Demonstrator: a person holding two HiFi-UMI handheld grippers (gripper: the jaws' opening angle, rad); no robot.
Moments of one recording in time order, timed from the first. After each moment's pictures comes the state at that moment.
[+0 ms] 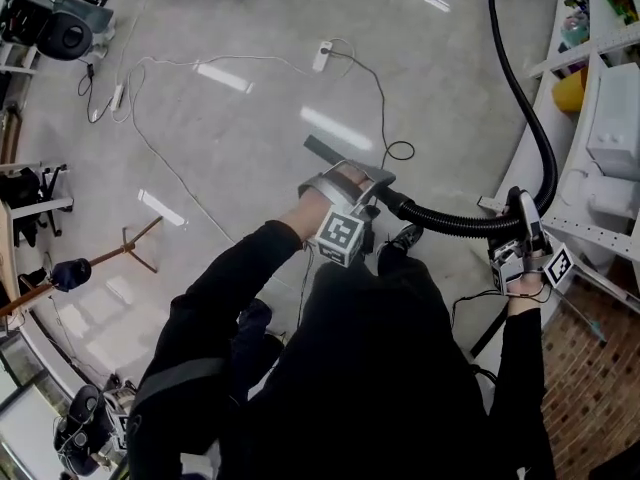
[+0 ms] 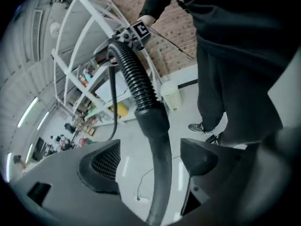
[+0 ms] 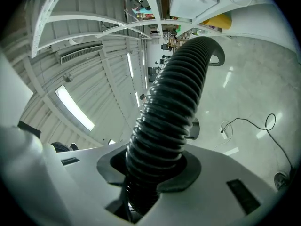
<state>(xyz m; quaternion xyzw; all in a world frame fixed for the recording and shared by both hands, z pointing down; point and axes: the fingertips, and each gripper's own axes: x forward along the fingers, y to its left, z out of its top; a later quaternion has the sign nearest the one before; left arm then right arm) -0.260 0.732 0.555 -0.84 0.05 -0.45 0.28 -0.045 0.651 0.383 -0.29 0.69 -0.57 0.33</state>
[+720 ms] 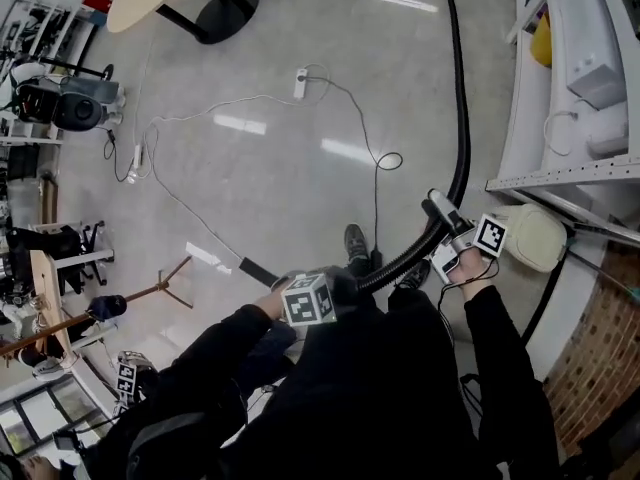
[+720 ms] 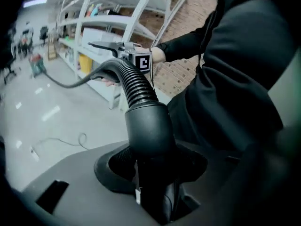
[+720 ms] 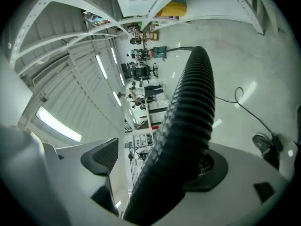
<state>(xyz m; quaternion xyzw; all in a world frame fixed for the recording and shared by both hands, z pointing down) -0.157 0.976 0.546 -0.84 -0.09 -0.49 -0.21 -0.002 0.738 0.553 -0.27 0.59 -0.70 0.30</state>
